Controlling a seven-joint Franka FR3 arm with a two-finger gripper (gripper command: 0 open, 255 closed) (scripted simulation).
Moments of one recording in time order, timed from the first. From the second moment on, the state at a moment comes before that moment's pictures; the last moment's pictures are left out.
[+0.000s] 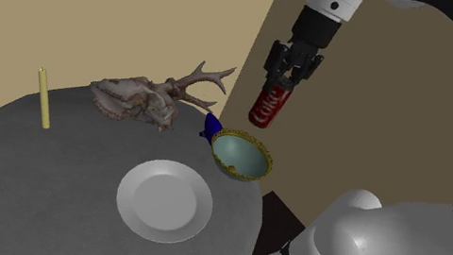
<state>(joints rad) 0.04 -0.69 0.21 -2.01 0.15 1.35 0.37</state>
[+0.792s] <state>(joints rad) 0.05 -0.77 0.22 -2.23 0.16 1.48 0.36</state>
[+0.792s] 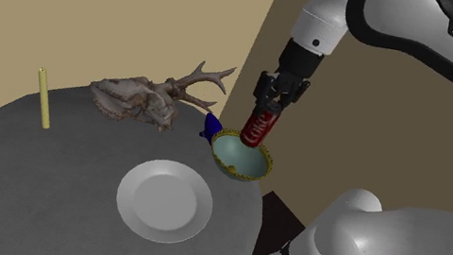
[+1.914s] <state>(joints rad) 0.06 -0.81 0.23 -2.35 0.17 1.57 0.35</state>
